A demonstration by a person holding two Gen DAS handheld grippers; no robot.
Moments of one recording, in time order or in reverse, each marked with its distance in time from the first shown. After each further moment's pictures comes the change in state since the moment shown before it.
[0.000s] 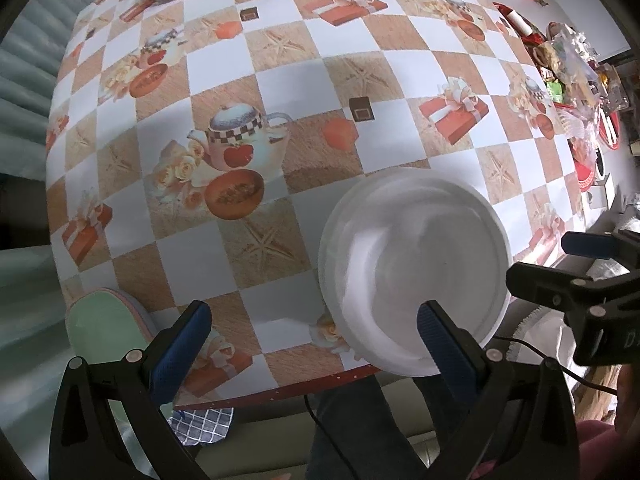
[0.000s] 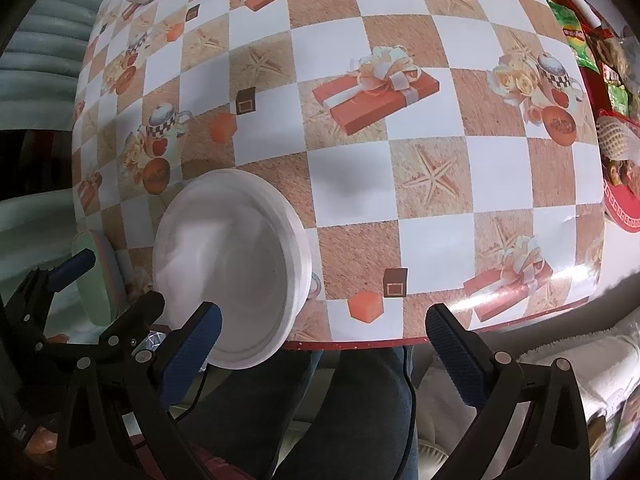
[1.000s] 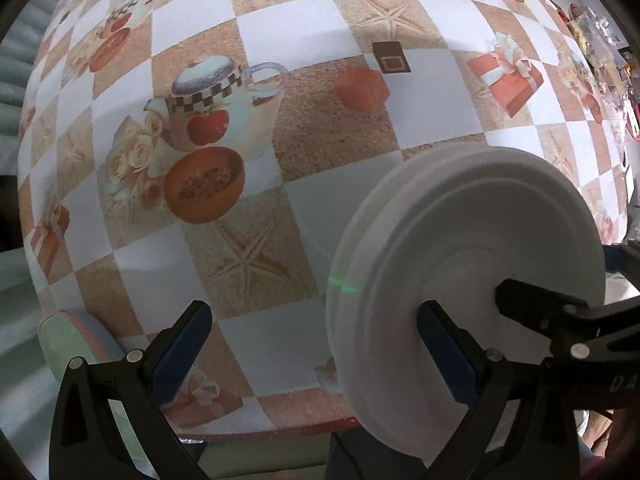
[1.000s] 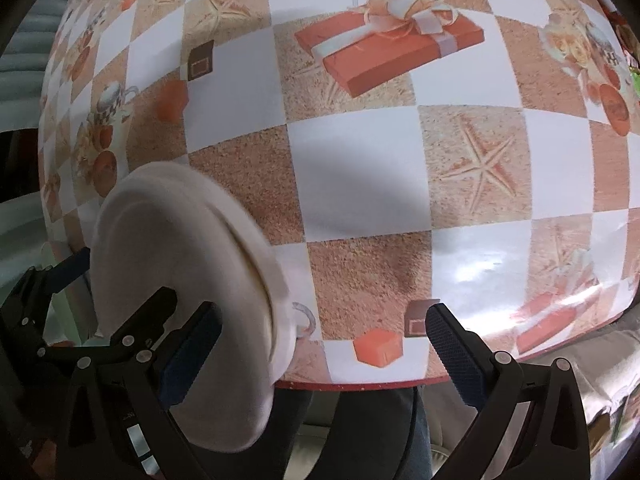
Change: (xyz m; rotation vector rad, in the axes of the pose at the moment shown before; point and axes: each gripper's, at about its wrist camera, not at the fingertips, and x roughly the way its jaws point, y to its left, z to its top) left arm 0.070 -0.005 0.018 0.008 0.076 0.053; right arm 0.080 0.008 0.022 0.027 0.071 0.008
